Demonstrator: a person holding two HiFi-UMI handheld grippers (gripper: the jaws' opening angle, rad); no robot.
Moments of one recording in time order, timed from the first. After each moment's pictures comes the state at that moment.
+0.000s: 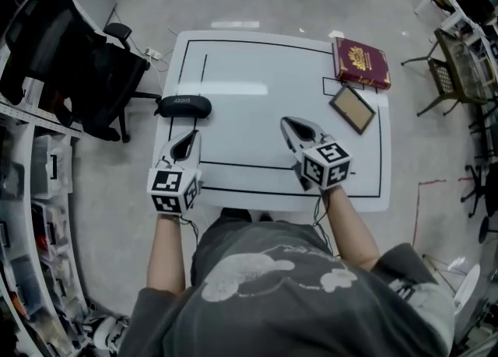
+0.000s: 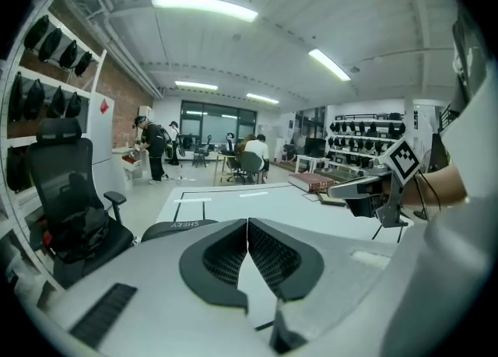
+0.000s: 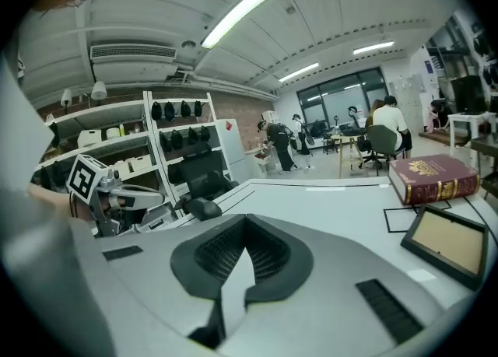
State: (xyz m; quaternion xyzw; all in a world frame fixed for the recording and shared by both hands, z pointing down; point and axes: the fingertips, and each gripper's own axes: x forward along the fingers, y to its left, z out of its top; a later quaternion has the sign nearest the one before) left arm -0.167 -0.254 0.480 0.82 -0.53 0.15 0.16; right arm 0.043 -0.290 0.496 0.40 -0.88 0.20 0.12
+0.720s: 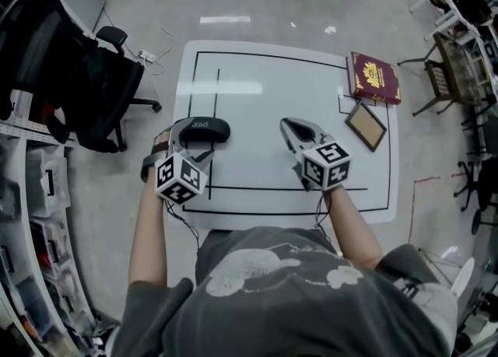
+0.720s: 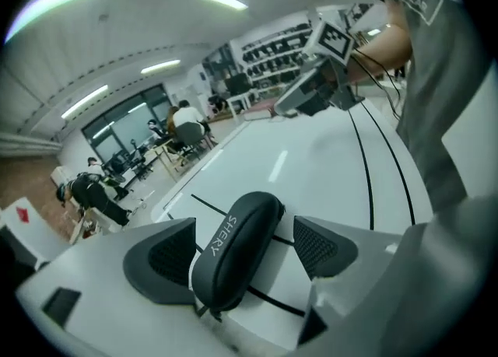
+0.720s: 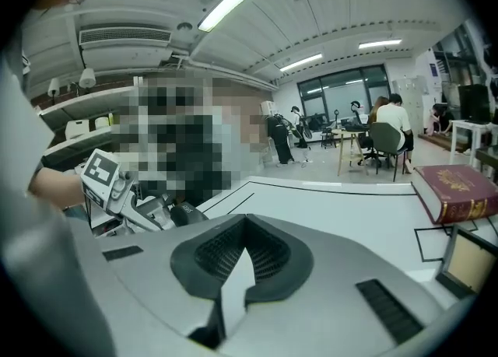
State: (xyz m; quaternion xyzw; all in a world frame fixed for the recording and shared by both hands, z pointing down) left arm -0.211 -0.327 0.546 0.84 -0.29 0.45 -0.04; right arm -0.024 -0.360 0.507 0.41 -0.87 0.21 0.16
